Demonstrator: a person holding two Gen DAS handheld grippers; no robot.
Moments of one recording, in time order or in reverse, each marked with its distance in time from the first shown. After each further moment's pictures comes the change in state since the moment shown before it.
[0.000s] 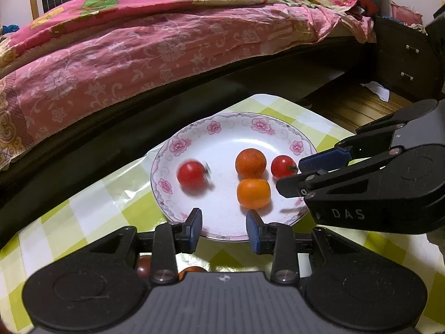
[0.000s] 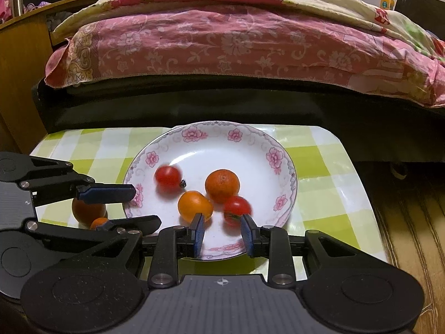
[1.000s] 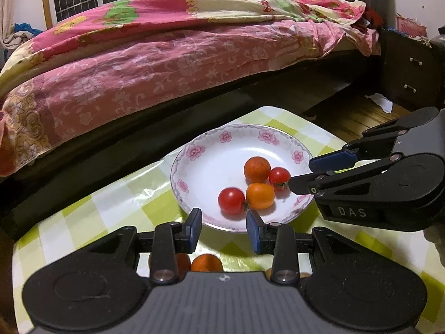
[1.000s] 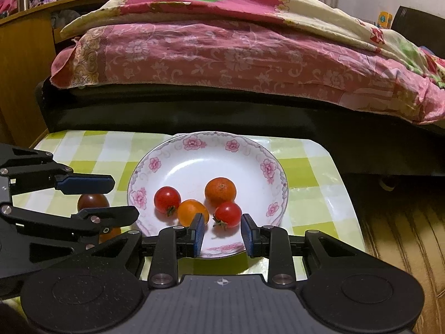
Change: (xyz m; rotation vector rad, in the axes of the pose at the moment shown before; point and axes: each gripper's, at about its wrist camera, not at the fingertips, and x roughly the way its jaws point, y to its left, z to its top) left arm -0.036 0.006 -0.004 -0.033 -0.031 0.025; right arm -0.021 0.012 0.001 -0.047 -0.030 -0.049
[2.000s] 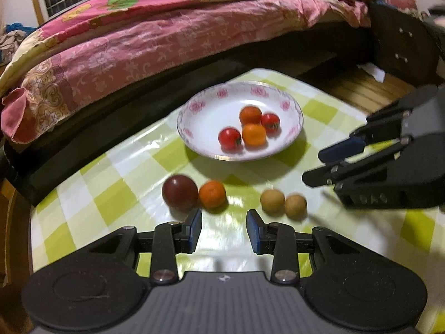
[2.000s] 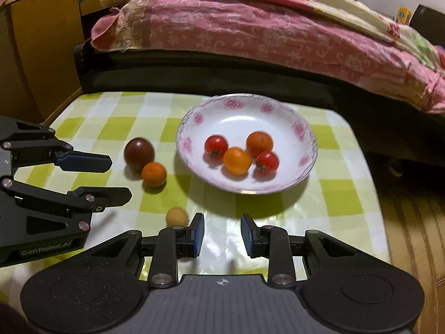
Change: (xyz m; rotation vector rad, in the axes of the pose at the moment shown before) left arm -0.048 -0.002 -0.049 0.074 0.105 0.004; right arm -0.034 0.036 -0.037 -0.048 0.097 0.055
